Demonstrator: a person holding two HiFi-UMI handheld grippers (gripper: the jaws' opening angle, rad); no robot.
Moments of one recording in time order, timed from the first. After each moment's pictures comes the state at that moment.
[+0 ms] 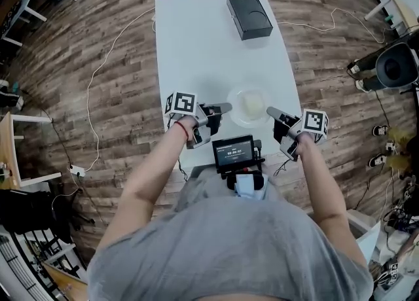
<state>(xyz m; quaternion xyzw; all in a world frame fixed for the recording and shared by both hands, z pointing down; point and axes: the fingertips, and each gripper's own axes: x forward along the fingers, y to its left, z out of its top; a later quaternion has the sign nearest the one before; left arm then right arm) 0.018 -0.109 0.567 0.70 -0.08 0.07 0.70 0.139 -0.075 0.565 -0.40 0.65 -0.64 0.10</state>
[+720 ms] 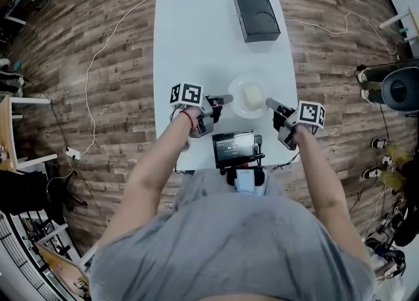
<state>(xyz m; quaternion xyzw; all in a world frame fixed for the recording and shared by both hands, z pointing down) 0.048 -0.176 0.621 0.71 -0.13 0.09 0.69 0.168 -0.156 0.614 -0.38 0.67 -0.64 0.04</state>
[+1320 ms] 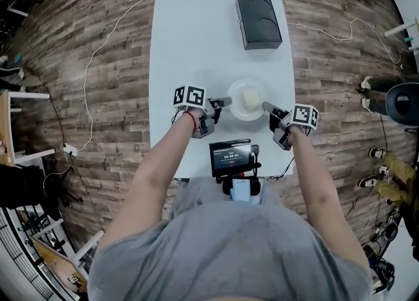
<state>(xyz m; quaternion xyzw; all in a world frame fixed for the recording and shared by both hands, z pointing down) 0.062 -0.196 0.668 0.70 -0.17 0.11 0.68 0.182 -0.177 0.671 -0.37 0.66 -0.65 0.01</state>
